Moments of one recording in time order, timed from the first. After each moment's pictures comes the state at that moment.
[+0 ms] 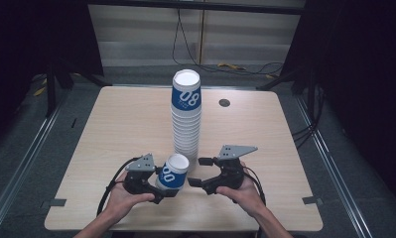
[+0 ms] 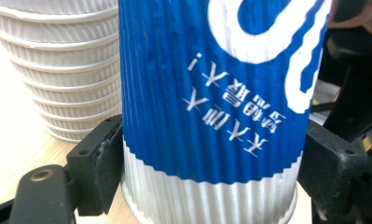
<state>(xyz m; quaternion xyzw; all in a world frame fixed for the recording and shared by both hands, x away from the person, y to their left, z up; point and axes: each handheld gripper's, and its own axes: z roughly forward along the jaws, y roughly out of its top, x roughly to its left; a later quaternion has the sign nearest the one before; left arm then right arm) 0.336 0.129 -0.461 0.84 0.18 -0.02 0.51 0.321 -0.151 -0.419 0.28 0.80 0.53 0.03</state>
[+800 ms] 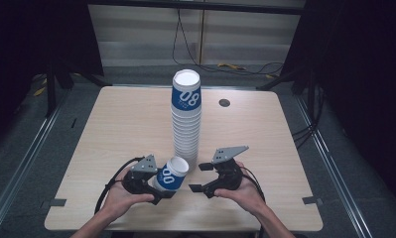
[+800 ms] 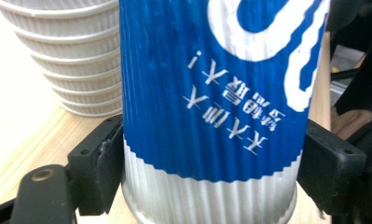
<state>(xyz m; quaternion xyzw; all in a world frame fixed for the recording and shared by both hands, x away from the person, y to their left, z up) 0.340 0.131 -0.462 0.88 0.18 0.00 0.45 0.327 -0.147 -0.427 0.26 0.85 0.46 0.01</state>
